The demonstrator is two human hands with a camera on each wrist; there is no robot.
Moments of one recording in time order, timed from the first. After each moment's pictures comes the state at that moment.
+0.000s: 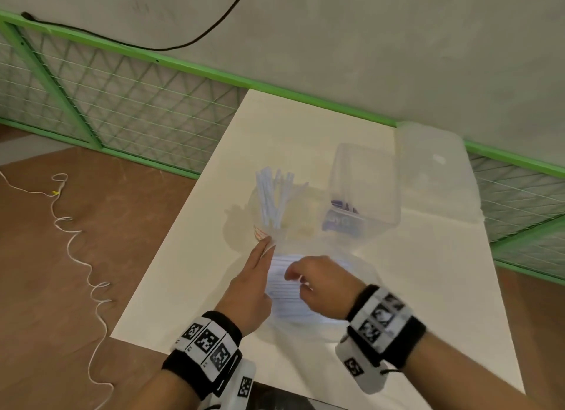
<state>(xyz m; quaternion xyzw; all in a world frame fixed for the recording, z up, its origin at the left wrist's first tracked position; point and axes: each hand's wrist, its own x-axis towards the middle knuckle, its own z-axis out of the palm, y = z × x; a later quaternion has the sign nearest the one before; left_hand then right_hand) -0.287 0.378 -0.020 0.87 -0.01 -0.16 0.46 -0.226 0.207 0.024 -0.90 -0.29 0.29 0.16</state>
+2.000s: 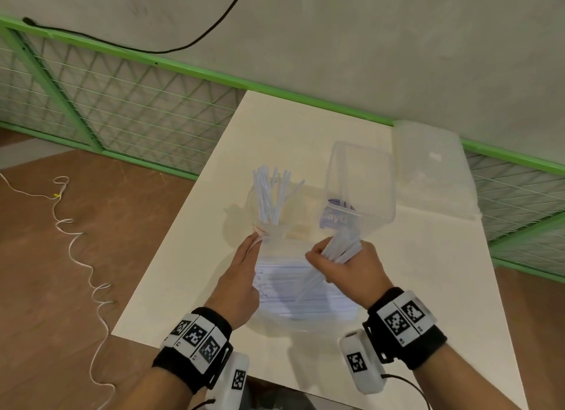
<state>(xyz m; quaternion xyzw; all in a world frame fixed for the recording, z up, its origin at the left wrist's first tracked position) -0.289 0.387 -0.020 0.87 0.04 -0.17 0.46 -0.234 0.178 0.043 -0.86 -0.03 0.13 0.48</state>
